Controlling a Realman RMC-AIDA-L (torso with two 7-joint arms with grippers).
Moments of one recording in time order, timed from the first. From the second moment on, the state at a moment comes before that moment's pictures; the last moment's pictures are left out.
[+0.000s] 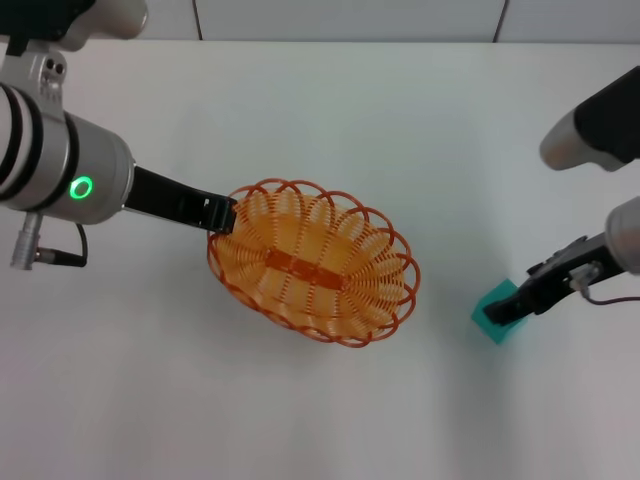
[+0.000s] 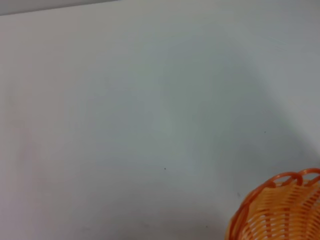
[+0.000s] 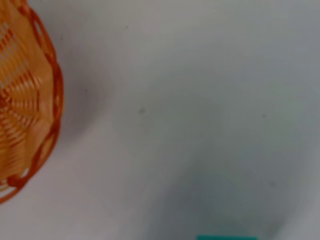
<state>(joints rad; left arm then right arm) -0.36 -2.05 1.60 1.79 -0.59 -1.48 -0.03 0.44 2.07 -1.47 -1.23 0.59 1.38 -0.58</state>
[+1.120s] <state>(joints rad) -0.37 -2.05 1.61 1.78 -0.58 -1.47 -0.02 0.52 2.06 -1.52 -1.03 0.60 1.27 -0.58</state>
